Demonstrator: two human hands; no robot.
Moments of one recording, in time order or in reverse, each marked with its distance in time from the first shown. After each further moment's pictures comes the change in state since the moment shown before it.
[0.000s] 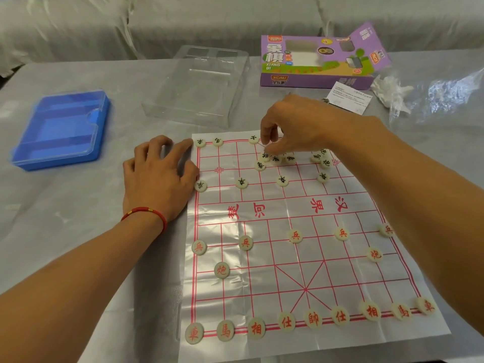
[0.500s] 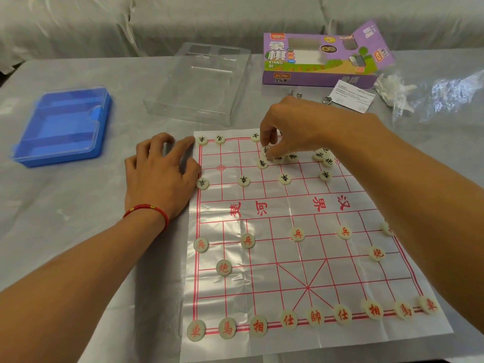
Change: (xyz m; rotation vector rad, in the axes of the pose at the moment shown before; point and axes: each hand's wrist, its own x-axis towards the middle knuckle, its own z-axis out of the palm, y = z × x) left_hand 0.000 0.000 0.000 -0.004 -0.004 -0.002; right_hand 0.006 -0.003 0.005 0.002 -0.056 0.012
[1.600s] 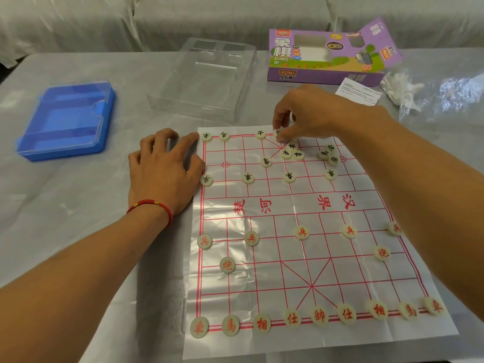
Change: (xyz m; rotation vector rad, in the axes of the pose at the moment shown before) left_hand 0.000 0.000 0.001 0.000 0.014 0.001; right_hand 0.013 0.028 0.001 0.053 0.051 0.076
